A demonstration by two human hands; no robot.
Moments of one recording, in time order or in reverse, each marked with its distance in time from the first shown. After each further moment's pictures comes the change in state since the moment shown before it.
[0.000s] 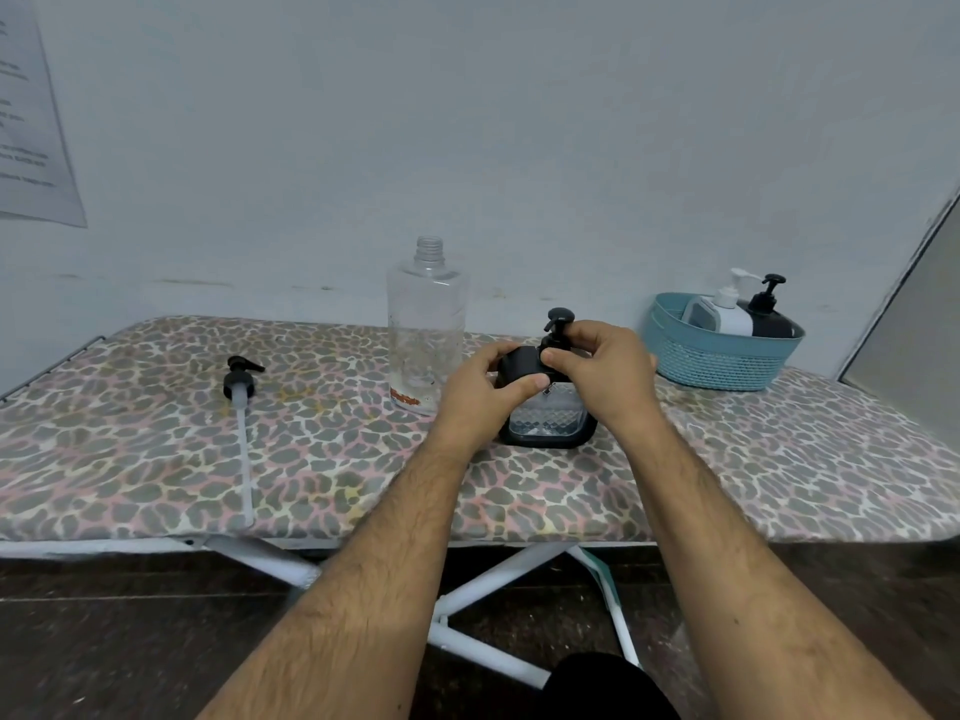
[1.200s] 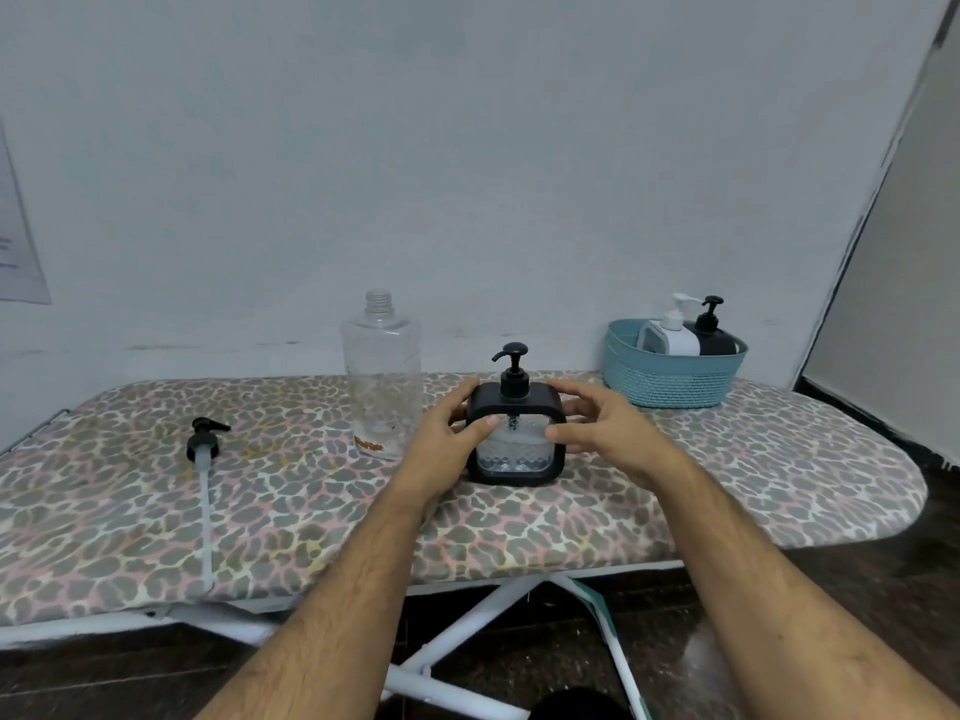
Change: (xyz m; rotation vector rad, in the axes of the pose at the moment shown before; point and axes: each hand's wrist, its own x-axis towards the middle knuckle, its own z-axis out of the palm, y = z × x) left_hand -0.009 -0.002 -0.002 -0.142 -0.105 -0.078; right_hand -0.006 0.054 -0.047 0.399 -0.485 0.203
